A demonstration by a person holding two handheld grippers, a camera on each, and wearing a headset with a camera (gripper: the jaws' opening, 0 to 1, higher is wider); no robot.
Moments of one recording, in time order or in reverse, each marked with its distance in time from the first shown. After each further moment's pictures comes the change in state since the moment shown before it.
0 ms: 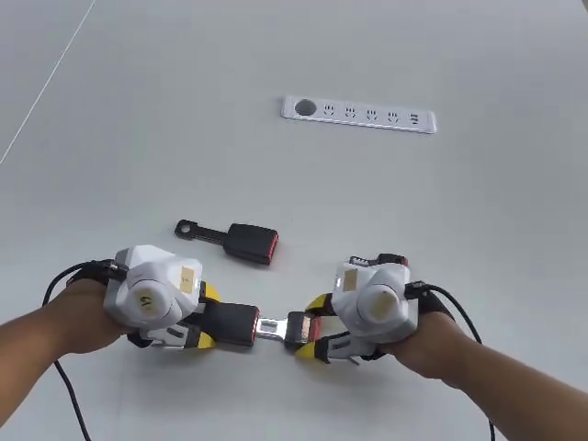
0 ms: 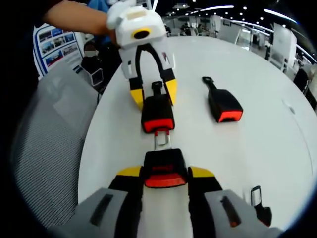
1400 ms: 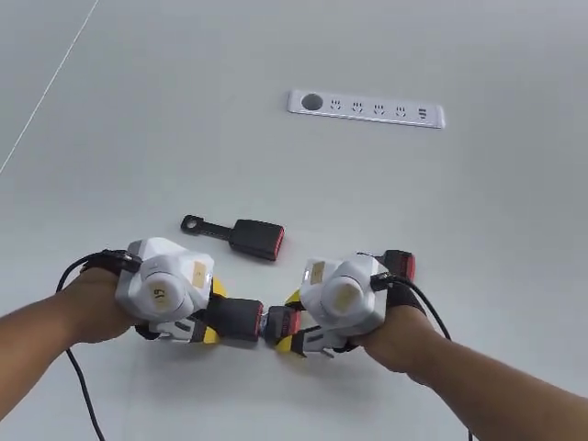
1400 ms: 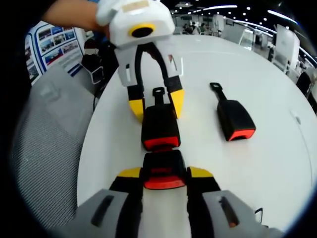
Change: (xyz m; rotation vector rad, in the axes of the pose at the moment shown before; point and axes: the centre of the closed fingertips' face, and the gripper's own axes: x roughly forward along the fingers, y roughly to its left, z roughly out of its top) left arm -0.004 0.001 -0.001 0.017 0.044 -0.021; right arm 0.025 -0.001 0.028 -0.020 0.024 -0.003
